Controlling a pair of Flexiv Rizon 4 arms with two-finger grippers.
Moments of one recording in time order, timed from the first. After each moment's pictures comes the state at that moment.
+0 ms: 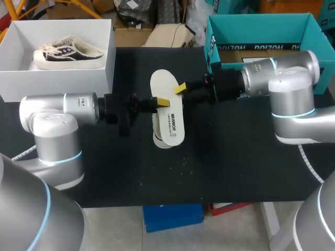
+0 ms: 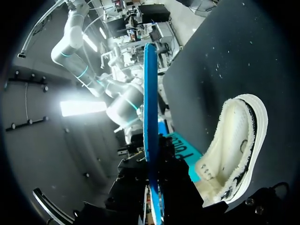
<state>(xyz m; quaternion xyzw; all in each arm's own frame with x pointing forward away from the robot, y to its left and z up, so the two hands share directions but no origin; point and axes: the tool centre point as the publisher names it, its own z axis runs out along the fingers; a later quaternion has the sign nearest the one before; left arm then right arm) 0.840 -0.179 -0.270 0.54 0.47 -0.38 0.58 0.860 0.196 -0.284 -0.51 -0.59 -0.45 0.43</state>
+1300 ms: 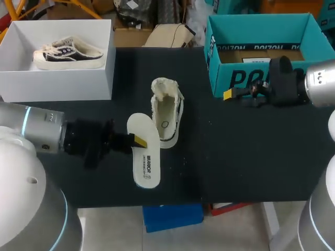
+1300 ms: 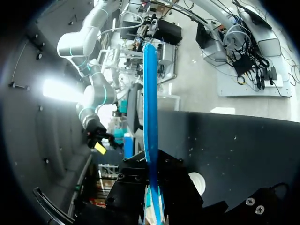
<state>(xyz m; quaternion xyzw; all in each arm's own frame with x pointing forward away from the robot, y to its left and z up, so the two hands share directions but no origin) 0.693 -0.120 -0.267 0.53 0.61 -0.42 0.41 0.786 0.053 -0.225 -0.57 -0.68 -0.45 0.11</state>
